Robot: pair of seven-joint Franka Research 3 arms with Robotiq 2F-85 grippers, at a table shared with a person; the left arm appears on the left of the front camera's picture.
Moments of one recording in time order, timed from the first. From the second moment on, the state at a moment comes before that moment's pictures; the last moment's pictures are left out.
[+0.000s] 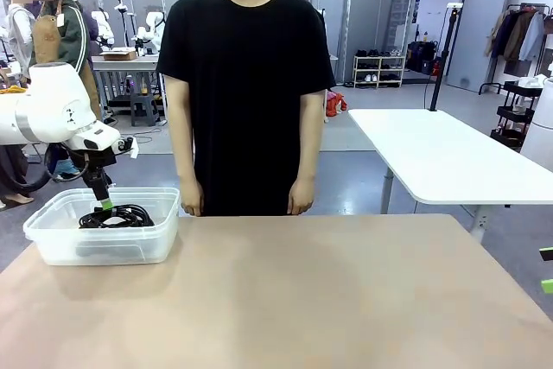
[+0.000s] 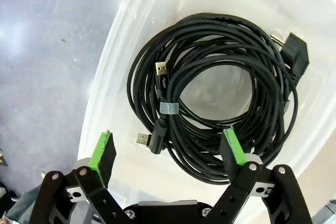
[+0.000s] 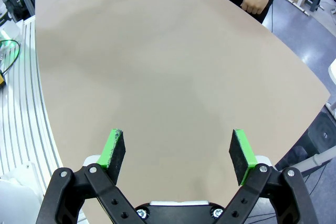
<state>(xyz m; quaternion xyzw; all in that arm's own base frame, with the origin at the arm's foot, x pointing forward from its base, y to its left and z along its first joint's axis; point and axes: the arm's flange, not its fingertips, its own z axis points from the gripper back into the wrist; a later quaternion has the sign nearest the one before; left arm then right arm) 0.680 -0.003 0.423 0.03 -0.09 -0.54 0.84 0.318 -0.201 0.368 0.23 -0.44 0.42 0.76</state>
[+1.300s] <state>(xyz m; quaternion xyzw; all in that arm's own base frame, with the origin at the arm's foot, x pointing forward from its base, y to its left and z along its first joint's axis) 0.680 -0.005 0.423 0.03 -0.09 -0.54 0.84 0.318 -0.201 0.368 0.23 -0.44 0.42 0.76</state>
